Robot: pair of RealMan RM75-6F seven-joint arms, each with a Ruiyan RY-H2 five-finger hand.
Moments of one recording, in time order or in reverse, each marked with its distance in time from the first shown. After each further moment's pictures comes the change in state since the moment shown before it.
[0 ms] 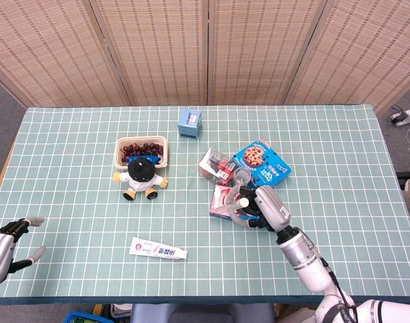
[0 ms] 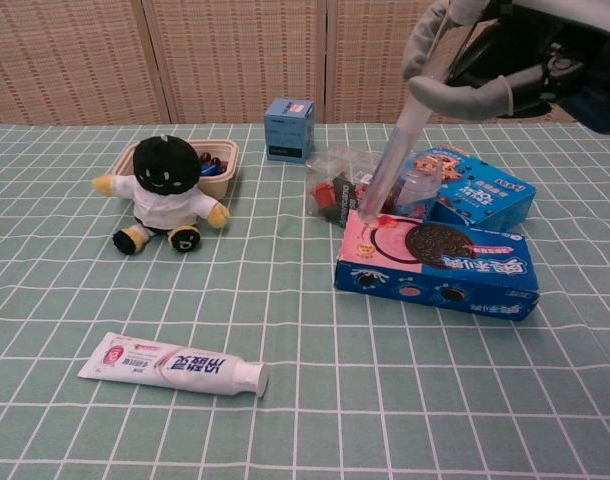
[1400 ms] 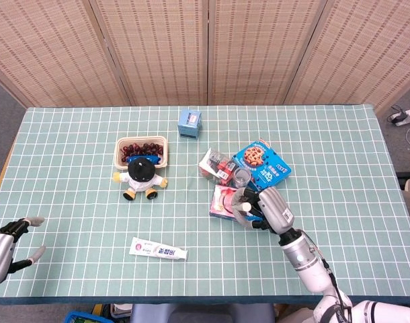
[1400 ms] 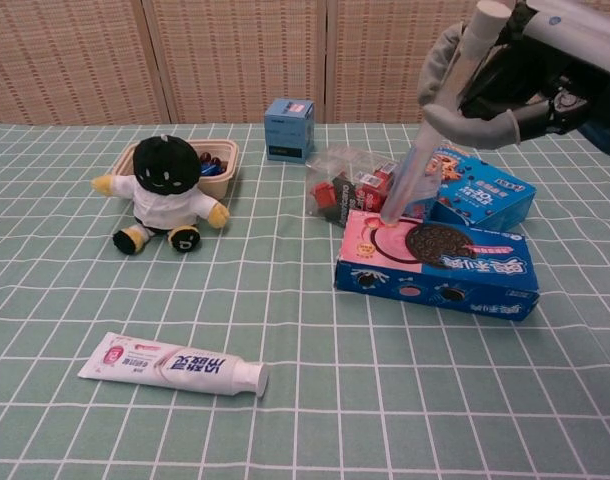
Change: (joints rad) left arm 0.001 0.003 0.000 -0.006 0.000 0.001 0.004; right arm -0.027 -0.080 -0.029 0.147 -0.081 0.086 -0.155
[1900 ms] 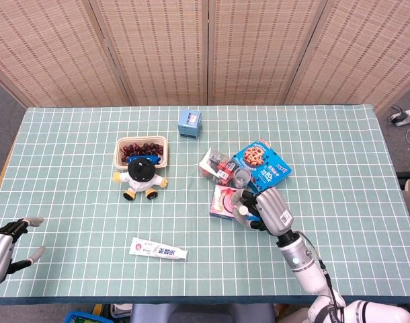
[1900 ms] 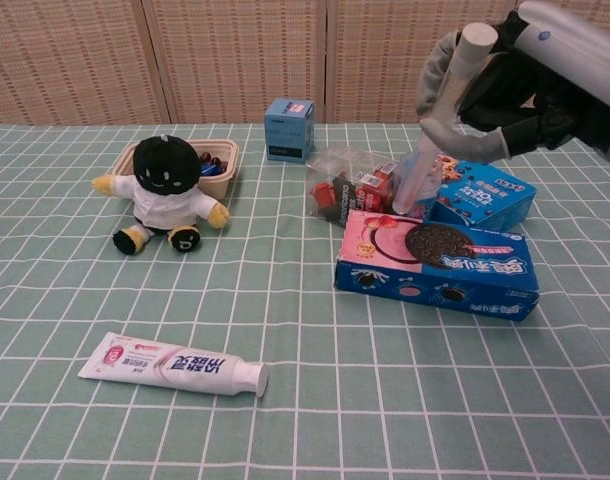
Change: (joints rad) left arm 0.003 0.003 0.001 -0.002 0.001 0.004 -0.009; right arm -0.006 -0.064 -0.005 0.068 -0.043 0.061 -0.053
